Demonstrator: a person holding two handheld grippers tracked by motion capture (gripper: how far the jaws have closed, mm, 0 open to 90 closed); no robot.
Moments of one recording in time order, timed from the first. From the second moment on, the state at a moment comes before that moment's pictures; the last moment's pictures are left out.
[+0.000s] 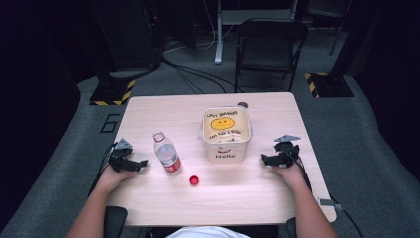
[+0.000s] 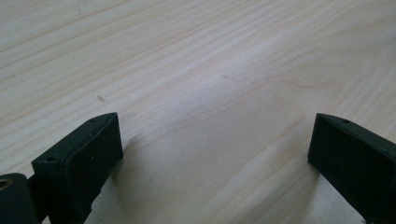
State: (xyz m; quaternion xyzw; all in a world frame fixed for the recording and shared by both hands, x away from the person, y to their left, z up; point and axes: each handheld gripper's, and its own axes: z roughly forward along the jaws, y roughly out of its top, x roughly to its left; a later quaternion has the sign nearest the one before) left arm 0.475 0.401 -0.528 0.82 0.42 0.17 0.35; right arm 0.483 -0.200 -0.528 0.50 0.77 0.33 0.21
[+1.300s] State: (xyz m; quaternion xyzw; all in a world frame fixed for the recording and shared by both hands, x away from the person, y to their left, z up) left arm 0.442 0.379 -0.449 0.84 0.35 0.16 0.40; right arm 0.481 -0.199 -0.528 0.47 0.79 0.33 0.20
